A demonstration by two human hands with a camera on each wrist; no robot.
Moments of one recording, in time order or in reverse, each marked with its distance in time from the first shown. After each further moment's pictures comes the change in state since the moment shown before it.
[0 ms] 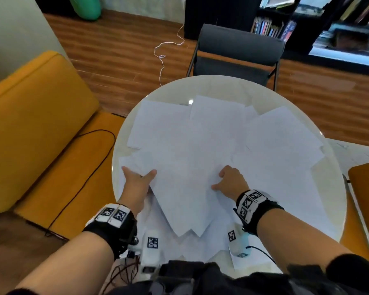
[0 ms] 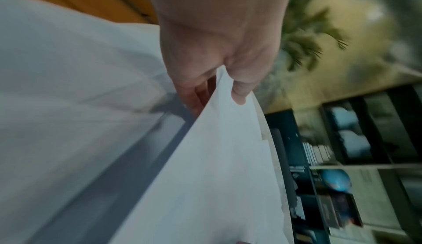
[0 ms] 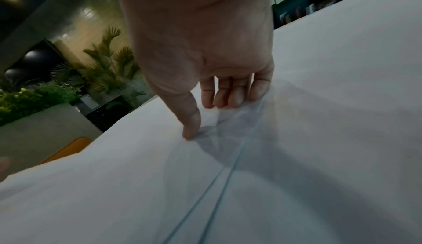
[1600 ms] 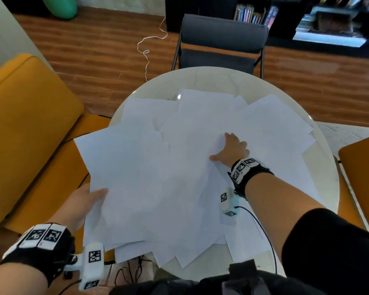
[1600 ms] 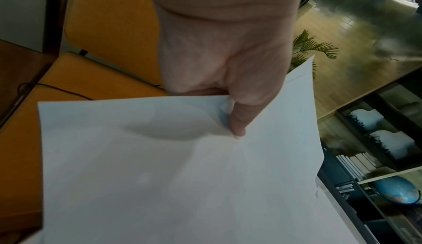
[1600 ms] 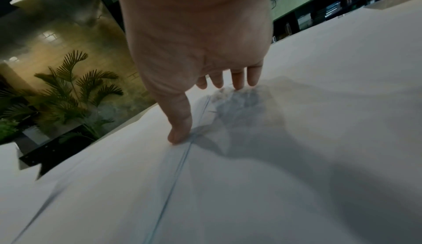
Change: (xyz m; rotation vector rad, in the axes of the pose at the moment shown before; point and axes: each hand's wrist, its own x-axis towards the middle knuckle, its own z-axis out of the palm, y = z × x) left_hand -0.001 0.016 -0.110 0.376 -0.123 0.010; right_hand 0.056 -0.006 -0.040 -0.154 0.134 0.091
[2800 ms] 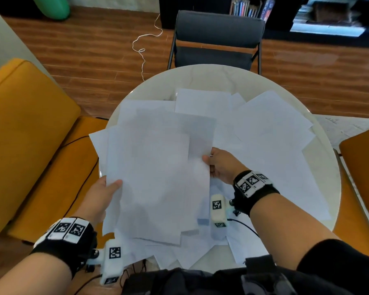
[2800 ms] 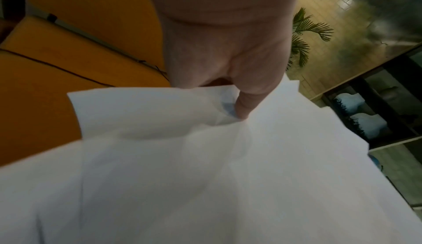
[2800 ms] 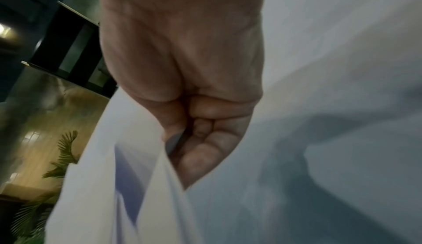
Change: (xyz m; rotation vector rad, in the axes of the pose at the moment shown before) left_hand 0.007 0.031 0.045 -0.111 0.020 -0.004; right_hand -0.042 -0.008 0.012 1.123 -0.506 -0.129
